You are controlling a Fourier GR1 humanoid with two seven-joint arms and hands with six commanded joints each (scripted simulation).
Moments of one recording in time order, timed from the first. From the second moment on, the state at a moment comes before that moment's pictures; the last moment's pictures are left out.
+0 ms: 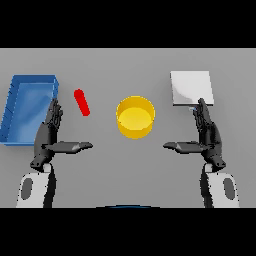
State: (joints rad) left arm 0.00 0.00 0.00 -1.57 0.00 0.00 0.00; right arm 0.00 0.00 0.00 -1.57 0.00 0.00 0.00
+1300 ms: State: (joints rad) left arm -0.19 0.08 -0.03 -1.32 -0.16 -0.01 -0.05; right arm 0.10 -0.05 0.12 -1.70 0.24 -0.06 -0.09
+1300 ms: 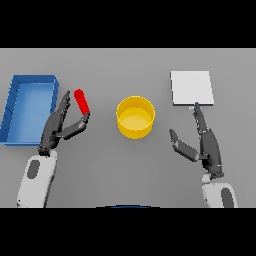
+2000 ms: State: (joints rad) left arm -0.45 0.07 0.02 -1.00 -0.18 0.03 -0.09; right arm 0.11 -0.05 0.13 -1.70 0.25 -0.06 -0.09
